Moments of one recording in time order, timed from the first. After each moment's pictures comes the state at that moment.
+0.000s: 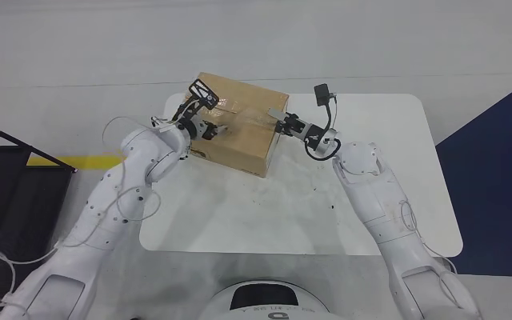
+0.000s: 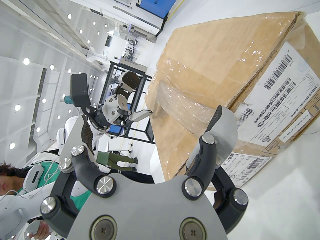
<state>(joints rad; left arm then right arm) 1.00 -1.06 -1.04 -1.61 1.30 -0.22 -0.61 -1.07 -1.31 1.20 -1.31 -0.03 -0.24 0.64</state>
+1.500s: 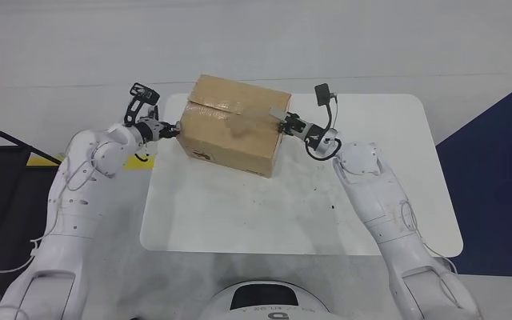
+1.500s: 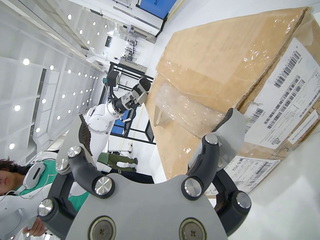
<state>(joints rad) 1.03 -1.05 -1.32 -1.26 0.89 -0.55 -0.59 -1.07 -1.31 1.20 -1.31 -0.03 -0.24 0.64</state>
